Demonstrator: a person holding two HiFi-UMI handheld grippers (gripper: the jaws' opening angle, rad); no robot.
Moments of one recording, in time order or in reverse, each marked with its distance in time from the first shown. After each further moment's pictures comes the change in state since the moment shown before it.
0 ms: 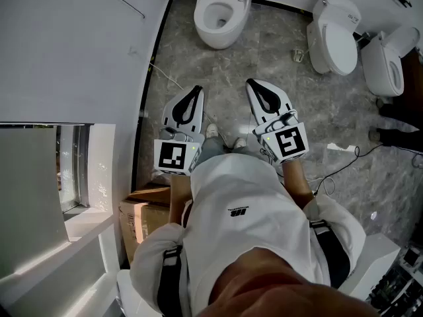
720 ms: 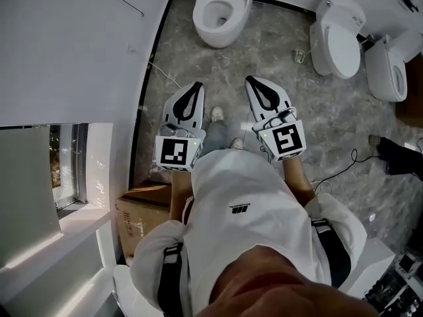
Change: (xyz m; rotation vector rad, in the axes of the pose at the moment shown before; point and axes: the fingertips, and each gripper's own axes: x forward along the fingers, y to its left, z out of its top) left arm 0.058 -0.009 -0.008 -0.001 0.014 0.035; right arm 0.013 -0.054 -0.014 -0.018 0.043 -0.003
